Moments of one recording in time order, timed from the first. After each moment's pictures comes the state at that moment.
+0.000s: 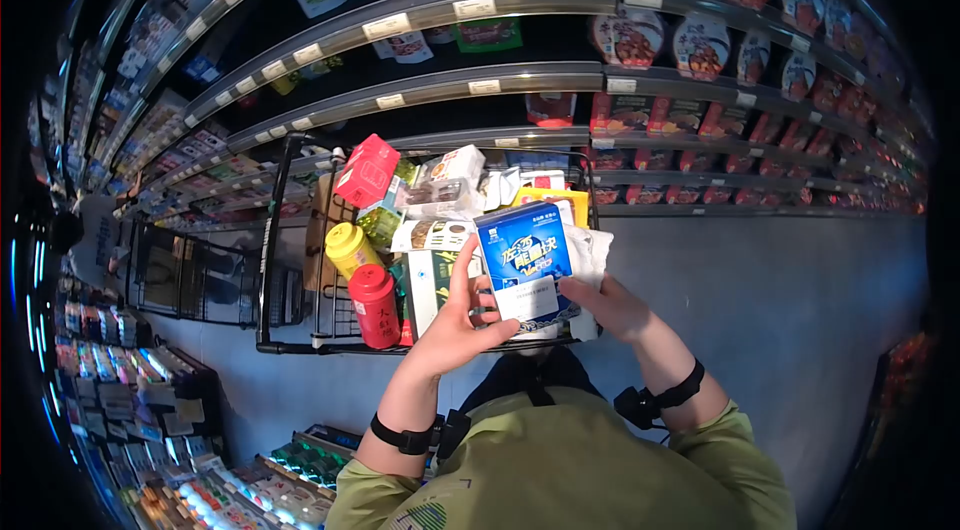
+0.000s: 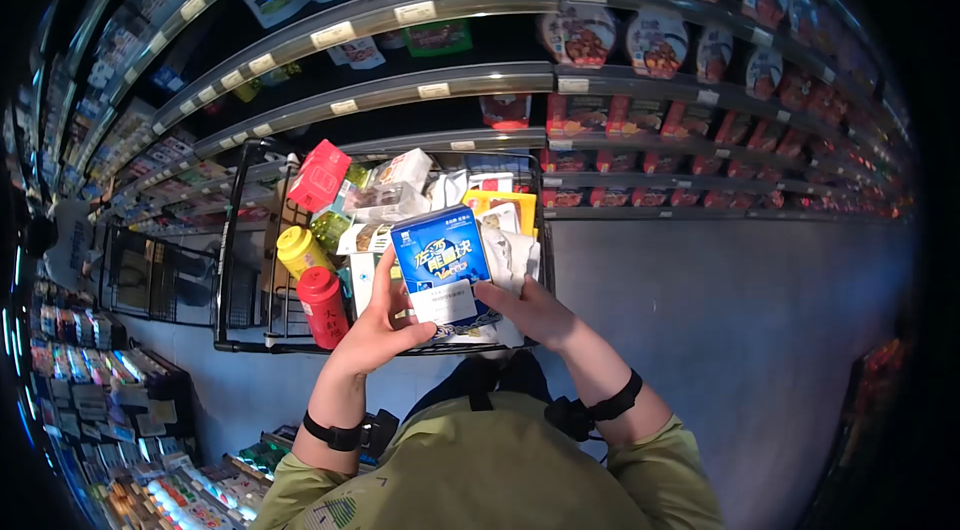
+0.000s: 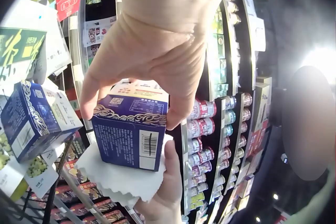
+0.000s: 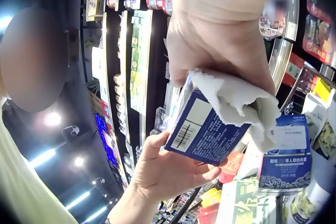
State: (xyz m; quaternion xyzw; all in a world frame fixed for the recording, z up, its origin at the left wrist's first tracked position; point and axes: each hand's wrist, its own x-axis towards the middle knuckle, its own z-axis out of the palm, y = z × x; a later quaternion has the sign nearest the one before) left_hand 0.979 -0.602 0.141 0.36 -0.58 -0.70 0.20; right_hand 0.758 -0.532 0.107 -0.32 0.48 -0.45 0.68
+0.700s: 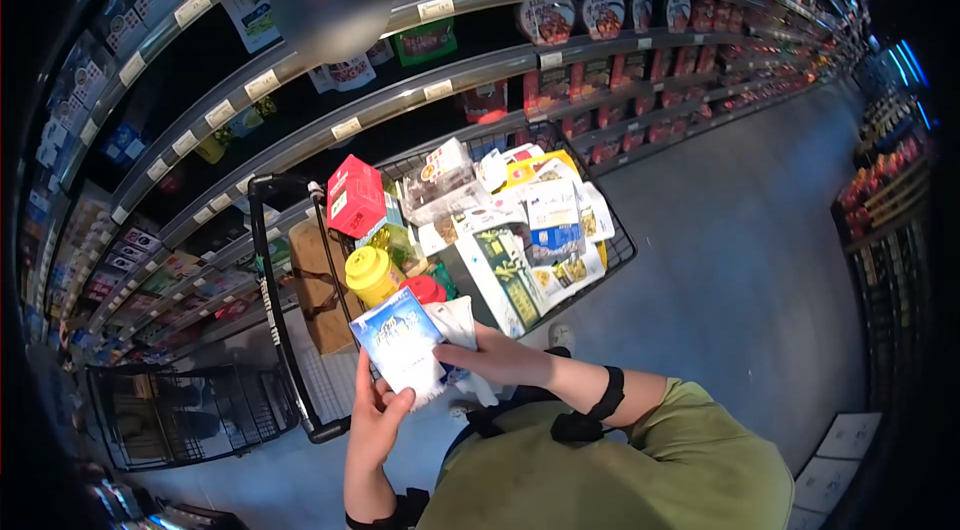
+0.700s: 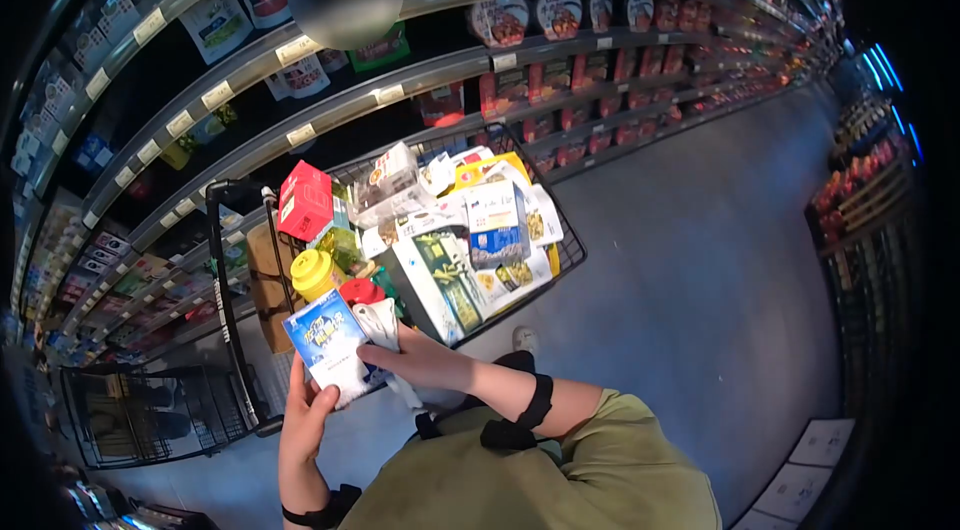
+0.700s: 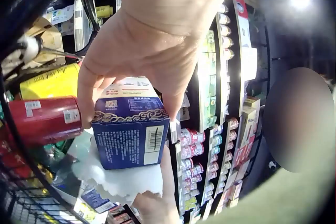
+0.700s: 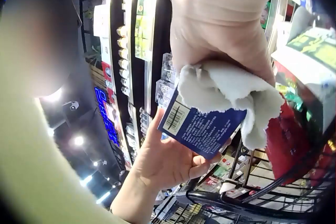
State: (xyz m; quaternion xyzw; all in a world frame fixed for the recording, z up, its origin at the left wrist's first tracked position) left_hand 1.290 -0.687 0.090 0.38 -0.50 -0.75 0.20; right_hand 1.084 -0.609 0.059 -0.39 0.48 -0.54 0.57
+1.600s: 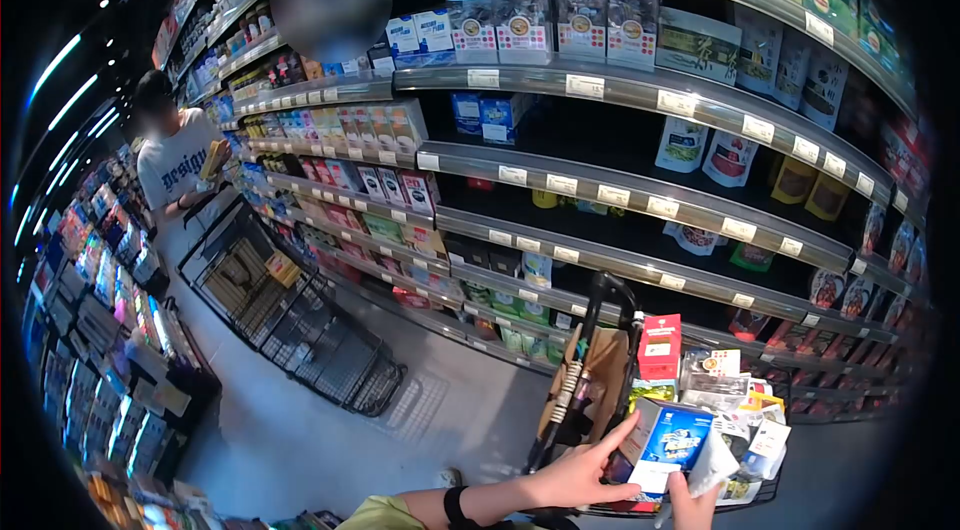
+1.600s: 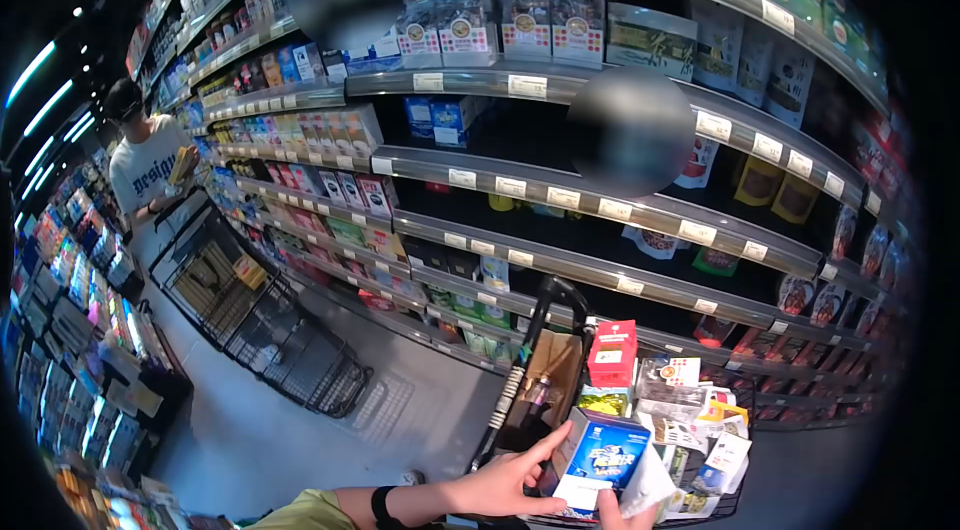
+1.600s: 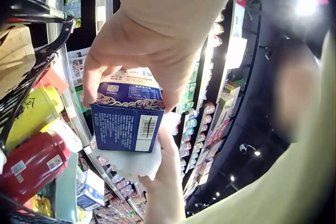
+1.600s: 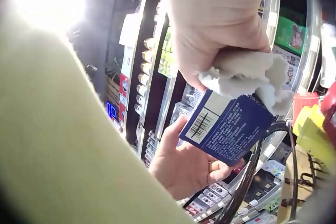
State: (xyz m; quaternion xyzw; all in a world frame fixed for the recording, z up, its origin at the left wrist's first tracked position) left_hand 1.422 -0.790 0.163 0.23 -0.74 -0.61 0.16; right_hand 1.226 -0.661 0.151 -0.52 0.79 -0.30 0.11
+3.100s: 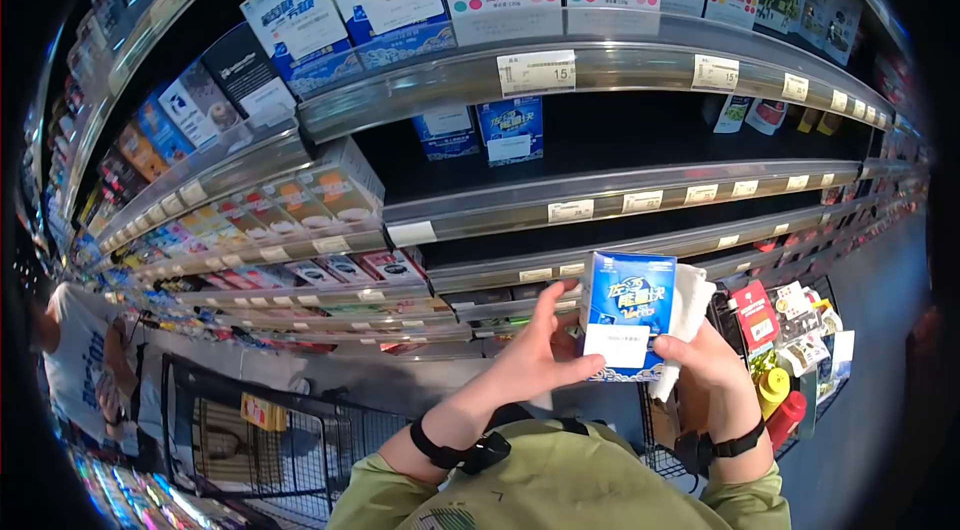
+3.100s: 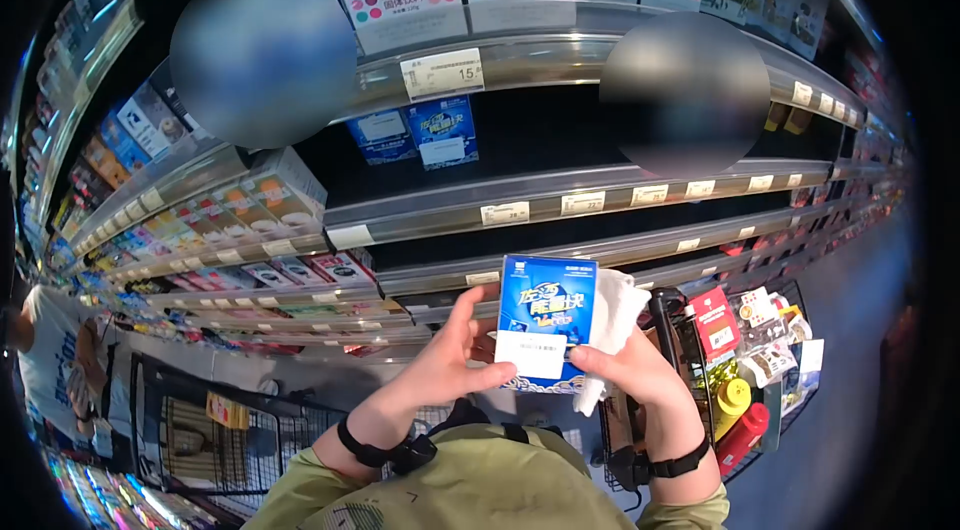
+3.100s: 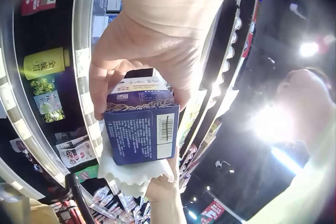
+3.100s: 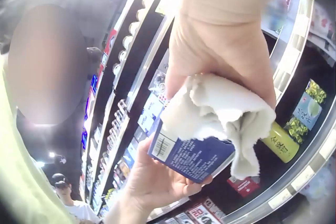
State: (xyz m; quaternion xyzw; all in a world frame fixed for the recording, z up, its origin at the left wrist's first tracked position) left_hand 1.602 -1.319 0.172 0.13 -0.64 -0.75 0.13; right_hand 1.412 -1.163 0.206 -0.34 0.52 -0.59 0.52
